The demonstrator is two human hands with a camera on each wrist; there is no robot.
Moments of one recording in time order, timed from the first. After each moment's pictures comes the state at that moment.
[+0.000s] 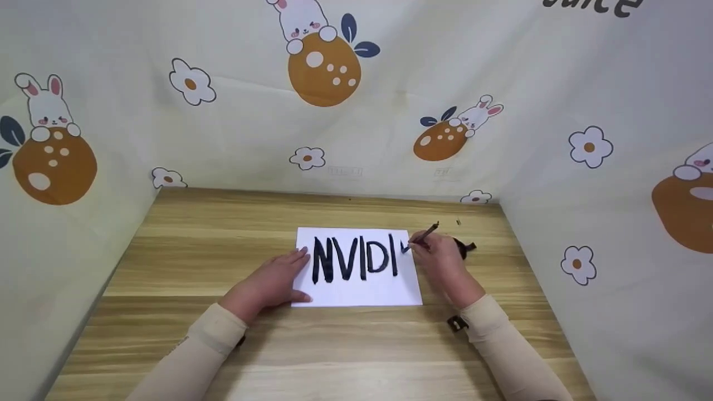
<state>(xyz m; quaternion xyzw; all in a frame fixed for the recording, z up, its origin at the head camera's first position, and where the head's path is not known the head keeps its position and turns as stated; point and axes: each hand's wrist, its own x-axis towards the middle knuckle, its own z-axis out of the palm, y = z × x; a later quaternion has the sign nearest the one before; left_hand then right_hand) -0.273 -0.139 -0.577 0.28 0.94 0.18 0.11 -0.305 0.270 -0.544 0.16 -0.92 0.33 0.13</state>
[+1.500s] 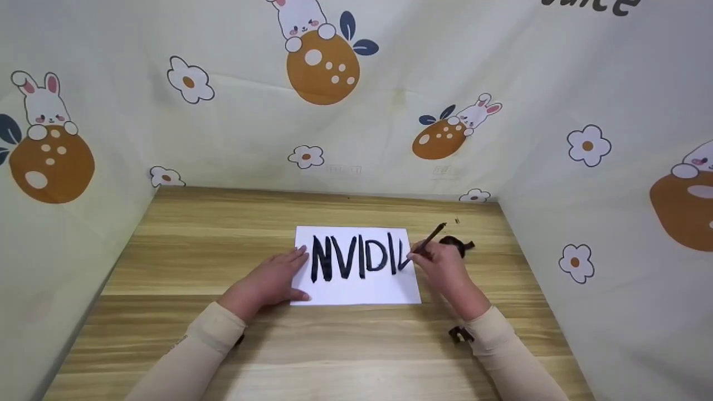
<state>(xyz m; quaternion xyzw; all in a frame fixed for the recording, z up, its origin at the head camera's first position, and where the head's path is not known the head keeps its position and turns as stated) -0.274 -0.139 -0.579 0.27 0.94 0.17 0.12 -0.278 0.273 -0.543 0.20 -0.91 0.33 0.16</state>
